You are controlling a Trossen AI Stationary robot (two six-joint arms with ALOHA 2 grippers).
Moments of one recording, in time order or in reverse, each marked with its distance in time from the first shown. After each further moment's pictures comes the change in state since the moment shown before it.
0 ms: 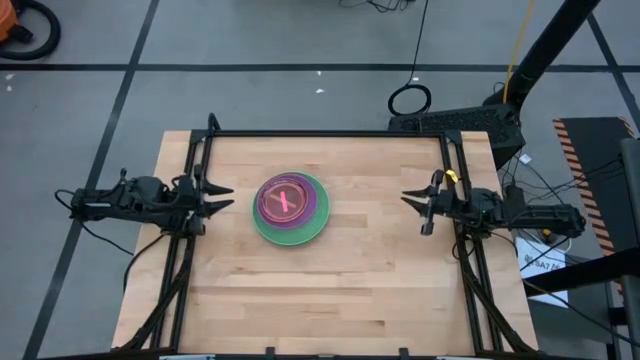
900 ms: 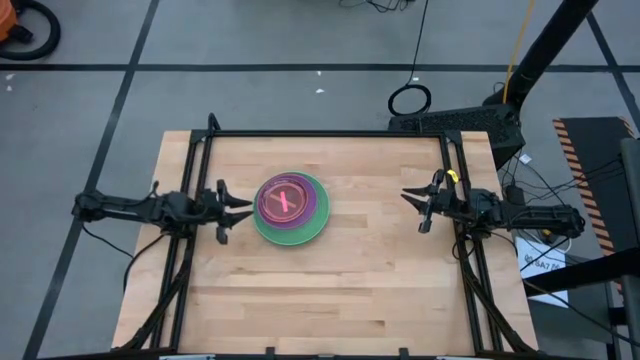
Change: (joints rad) left arm 0.000 0.002 -0.376 0.403 -0.001 -0.073; right arm -0.002 -0.008 -0.008 -0.017 0.067 -0.007
